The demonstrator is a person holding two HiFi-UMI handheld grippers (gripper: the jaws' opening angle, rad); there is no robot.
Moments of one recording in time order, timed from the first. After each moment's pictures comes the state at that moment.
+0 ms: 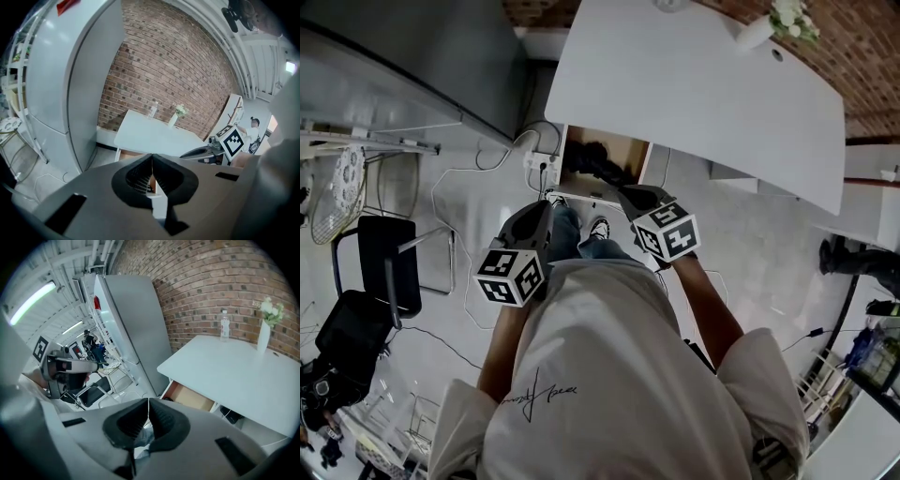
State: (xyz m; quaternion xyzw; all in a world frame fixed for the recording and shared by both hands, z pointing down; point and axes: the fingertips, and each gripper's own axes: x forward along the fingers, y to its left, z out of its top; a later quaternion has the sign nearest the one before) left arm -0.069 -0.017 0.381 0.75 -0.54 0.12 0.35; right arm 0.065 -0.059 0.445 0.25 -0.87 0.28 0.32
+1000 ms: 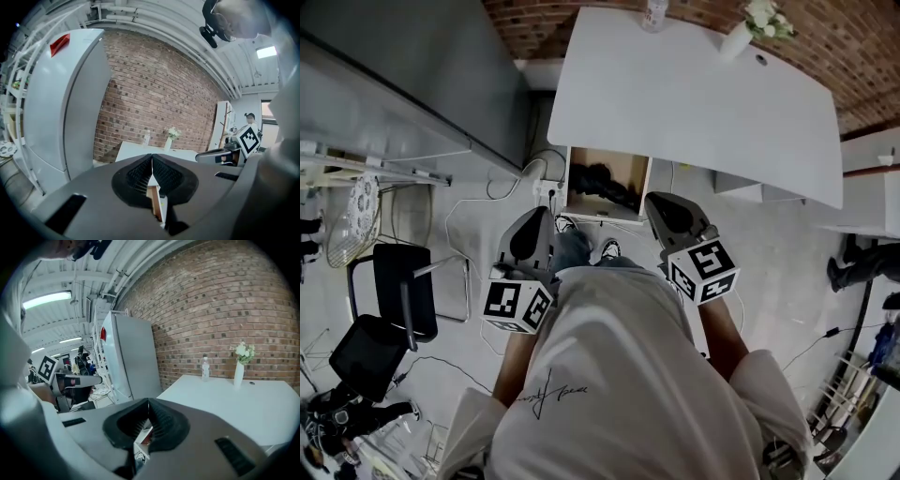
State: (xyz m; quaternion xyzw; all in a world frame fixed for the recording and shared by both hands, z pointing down) left arm -0.064 -0.020 0.284 0.79 -0.58 0.04 0.19; right arm 0.108 -0.060 0.309 0.36 -0.90 0.17 0.17
